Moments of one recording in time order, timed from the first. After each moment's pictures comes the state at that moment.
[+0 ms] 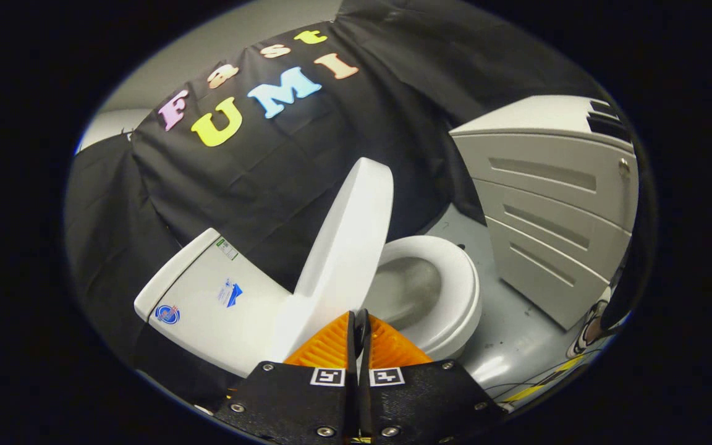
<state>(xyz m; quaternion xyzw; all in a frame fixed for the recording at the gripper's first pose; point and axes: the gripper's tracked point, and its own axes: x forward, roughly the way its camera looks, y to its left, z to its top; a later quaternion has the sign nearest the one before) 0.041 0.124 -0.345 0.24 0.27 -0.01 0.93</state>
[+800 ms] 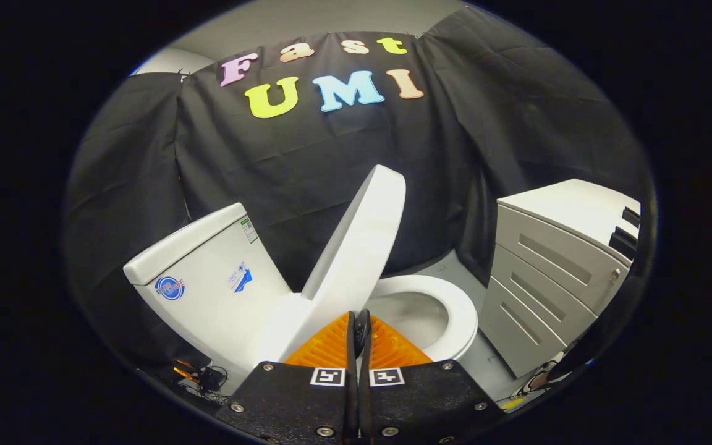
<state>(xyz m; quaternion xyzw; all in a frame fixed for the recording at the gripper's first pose) 0.051 0.182 -0.284 0.09 0.24 0.00 0.97</state>
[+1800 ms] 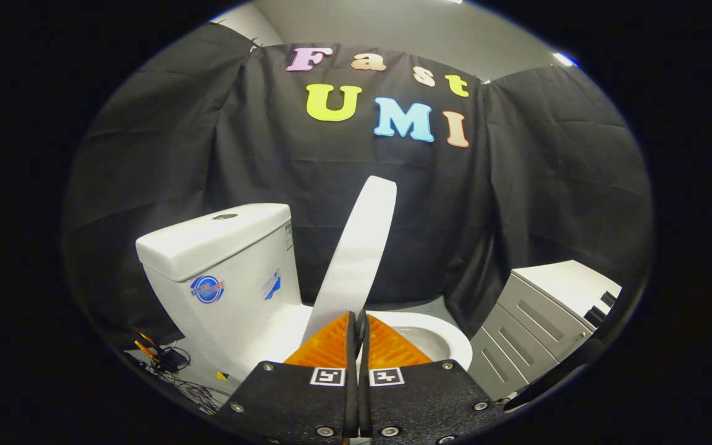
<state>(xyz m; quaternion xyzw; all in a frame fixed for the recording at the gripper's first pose) 0.061 0.300 -0.227 -0.07 0.19 0.01 0.98</state>
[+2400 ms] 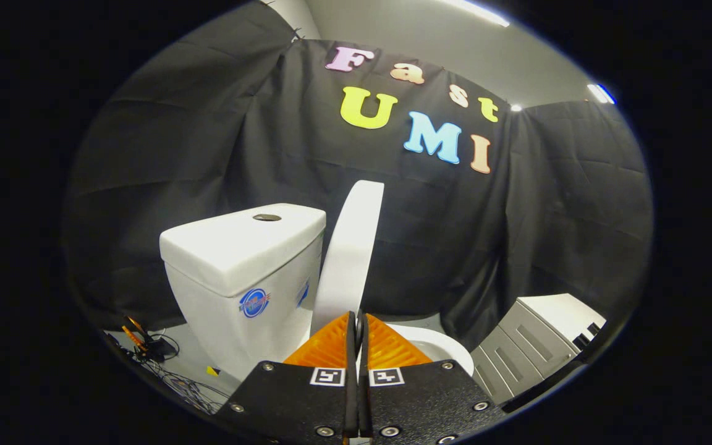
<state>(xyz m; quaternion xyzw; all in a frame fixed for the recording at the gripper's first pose) 0.066 0.378 -0.216 -0.14 0.18 0.02 0.97</state>
